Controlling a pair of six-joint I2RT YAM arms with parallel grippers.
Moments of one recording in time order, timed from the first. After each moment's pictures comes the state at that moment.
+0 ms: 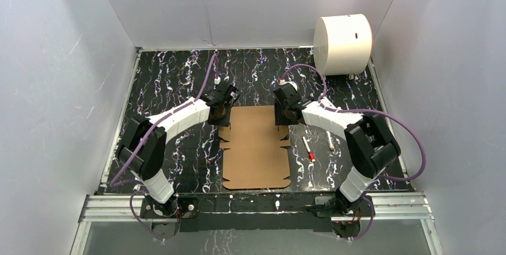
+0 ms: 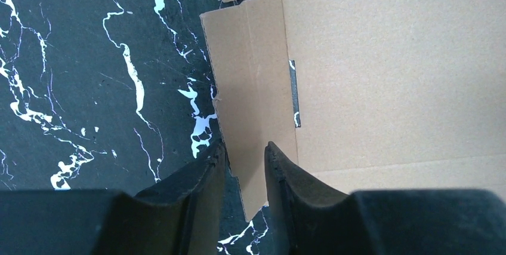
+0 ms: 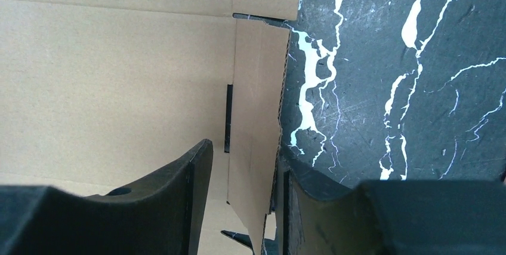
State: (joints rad) left arm -0.60 1.67 1.14 -0.63 -0.26 -0.38; right arm 0.64 1.66 1.04 -0.39 0.19 0.48
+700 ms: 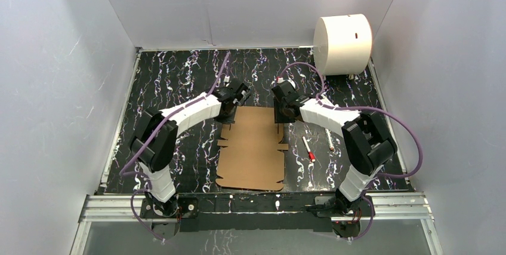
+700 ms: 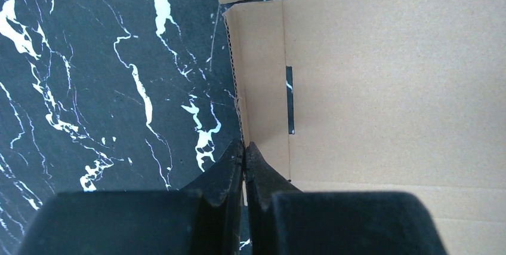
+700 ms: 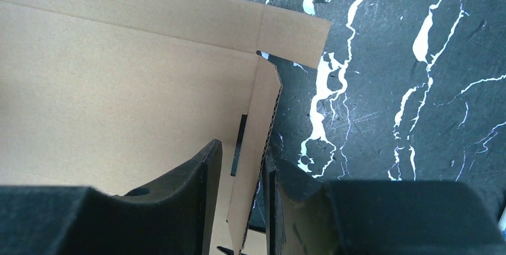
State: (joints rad) left arm -0.64 1.78 1.26 -0.71 -0.35 -0.35; right arm 0.64 1.69 1.08 -0.41 0.17 0.48
